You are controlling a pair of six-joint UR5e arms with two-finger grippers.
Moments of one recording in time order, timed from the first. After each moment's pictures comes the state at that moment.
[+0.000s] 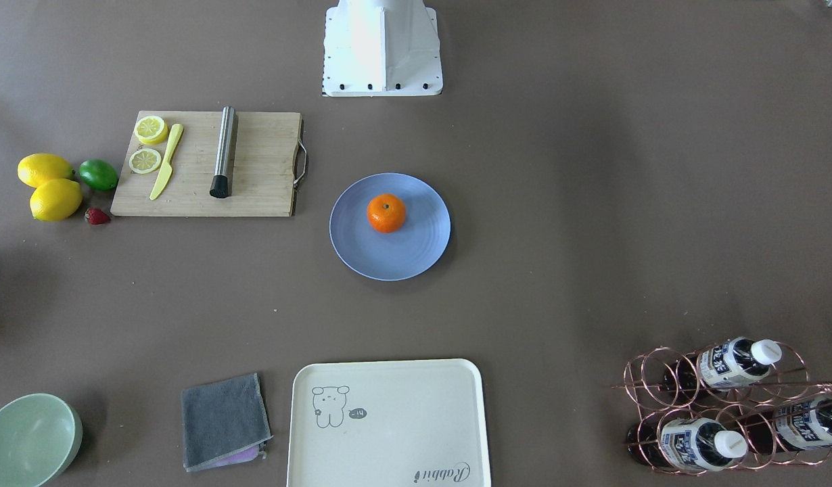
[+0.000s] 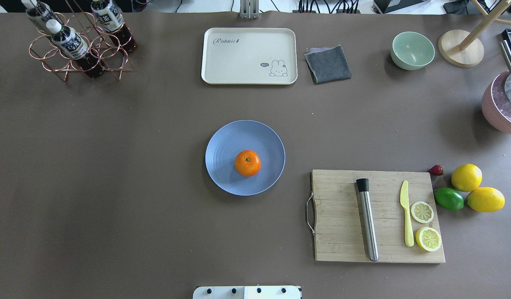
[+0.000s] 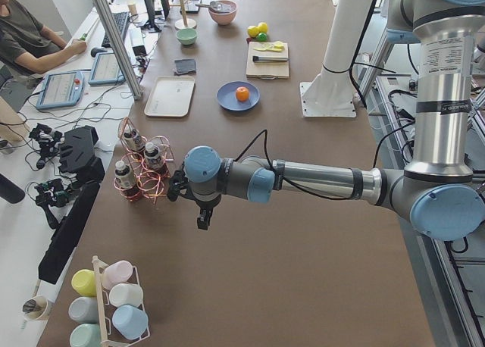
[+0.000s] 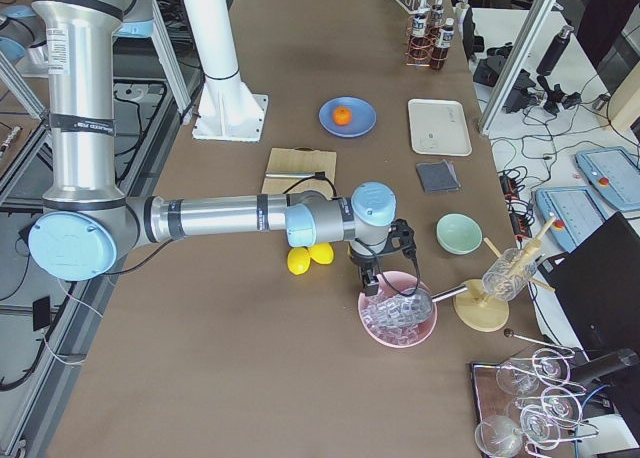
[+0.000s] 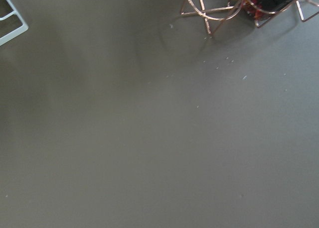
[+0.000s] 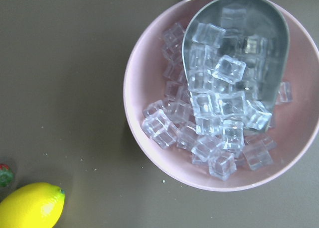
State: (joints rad) left arm -1.52 -1.50 -1.69 -1.68 -2.48 -0.01; right arm 1.49 -1.63 1.68 -1.53 2.36 -0.14
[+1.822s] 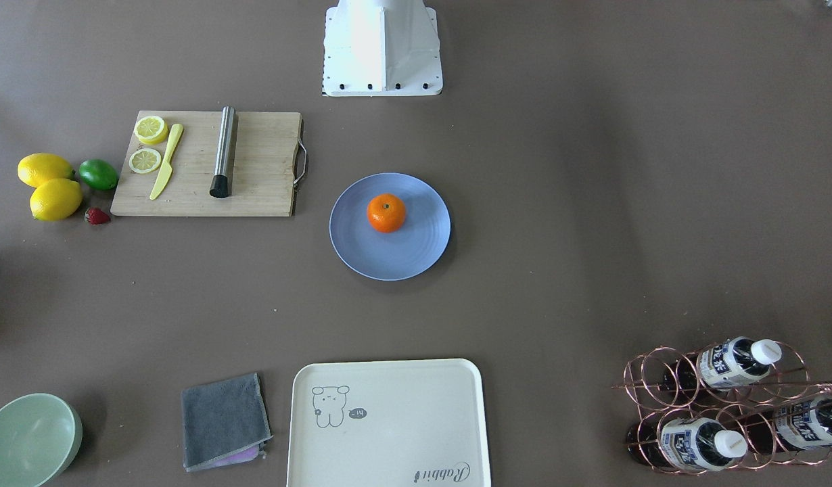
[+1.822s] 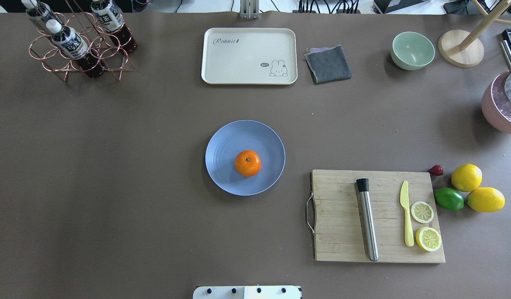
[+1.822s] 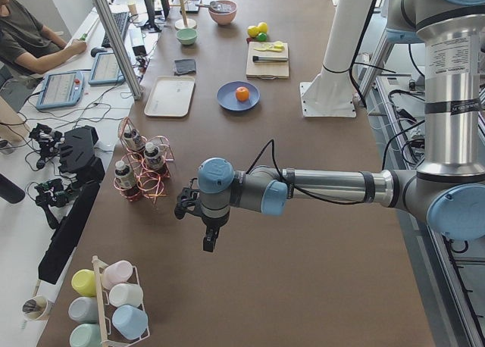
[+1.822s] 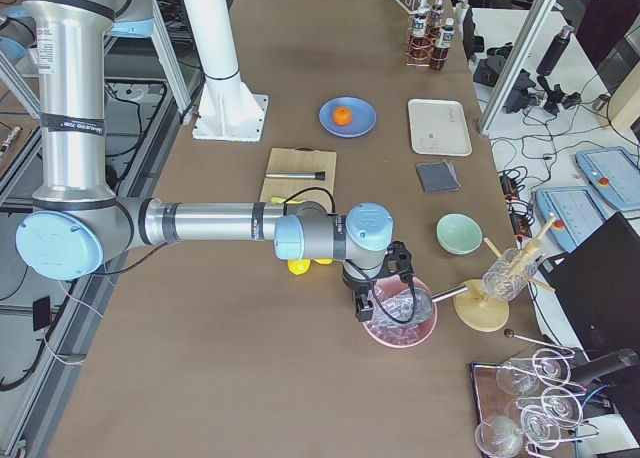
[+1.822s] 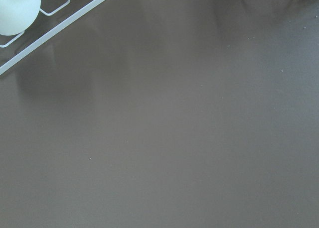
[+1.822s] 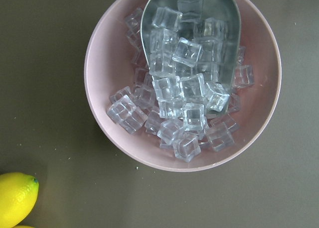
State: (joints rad) left arm -1.52 -1.47 -1.69 -1.75 -2.32 0.00; right arm 1.53 -1.62 1.66 -1.56 2.34 -0.17
